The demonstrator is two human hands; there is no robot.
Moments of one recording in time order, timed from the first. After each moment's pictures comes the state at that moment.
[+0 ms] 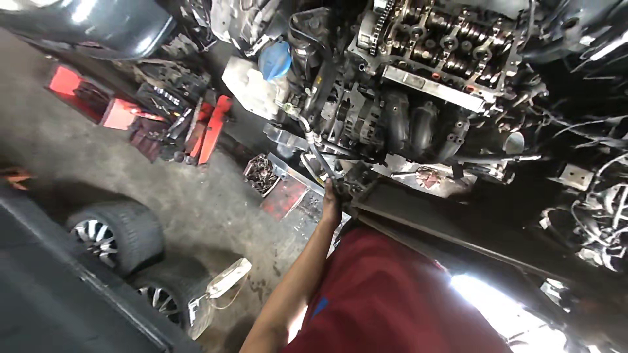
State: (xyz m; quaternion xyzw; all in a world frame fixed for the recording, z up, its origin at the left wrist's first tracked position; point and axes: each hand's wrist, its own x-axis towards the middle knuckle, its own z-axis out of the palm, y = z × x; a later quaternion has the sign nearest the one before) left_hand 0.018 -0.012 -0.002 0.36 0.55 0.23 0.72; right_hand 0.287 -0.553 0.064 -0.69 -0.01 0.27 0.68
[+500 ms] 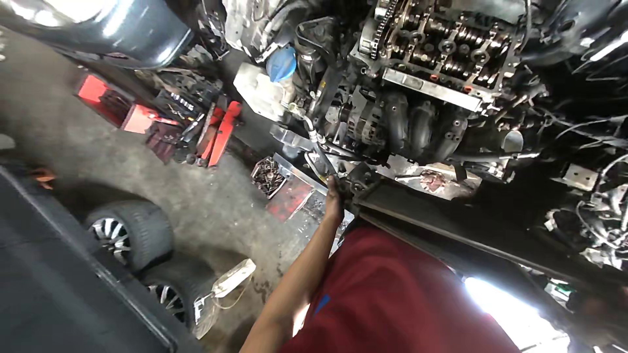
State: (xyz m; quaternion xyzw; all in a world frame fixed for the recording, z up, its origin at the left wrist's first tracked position) left_hand 0.023 -0.012 -0.007 0.36 0.57 0.24 0.70; right_hand 0.264 -0.473 0.105 -0.72 0.03 0.10 0.68
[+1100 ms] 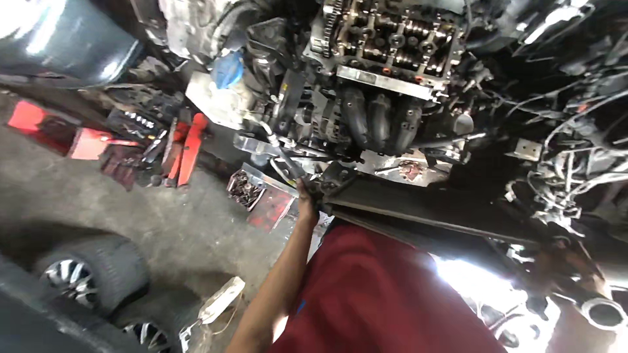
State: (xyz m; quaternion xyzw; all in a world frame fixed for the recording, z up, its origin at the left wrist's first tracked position) left_hand 0.030 -0.017 0.000 0.38 0.57 0.26 0.69; right_hand 0.269 -0.483 0.119 -0.75 0.13 0.22 0.62
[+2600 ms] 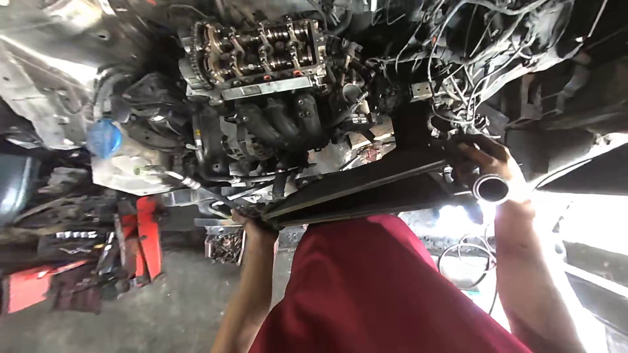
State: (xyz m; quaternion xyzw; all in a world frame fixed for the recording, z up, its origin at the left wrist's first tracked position) left_hand 0.016 -0.006 0.008 0.35 0.52 0.22 0.75; right_hand 0.257 -0.437 0.182 -0.81 0.05 0.20 0.55
